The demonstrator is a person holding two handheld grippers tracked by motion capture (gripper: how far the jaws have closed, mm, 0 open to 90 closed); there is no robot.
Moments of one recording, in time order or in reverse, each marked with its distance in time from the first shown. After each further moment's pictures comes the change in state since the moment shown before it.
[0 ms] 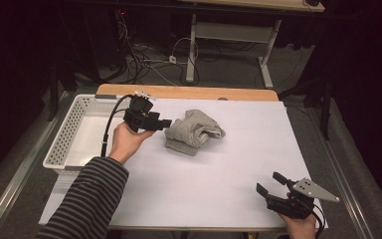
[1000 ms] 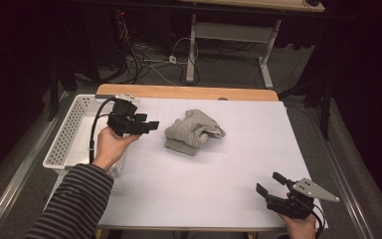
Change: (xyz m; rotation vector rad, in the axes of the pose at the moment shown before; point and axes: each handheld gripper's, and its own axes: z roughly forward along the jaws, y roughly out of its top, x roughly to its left) left arm 0.009 -0.024 -0.032 -0.057 0.013 -0.012; right arm 0.000 0.000 0.000 0.002 0.002 0.000
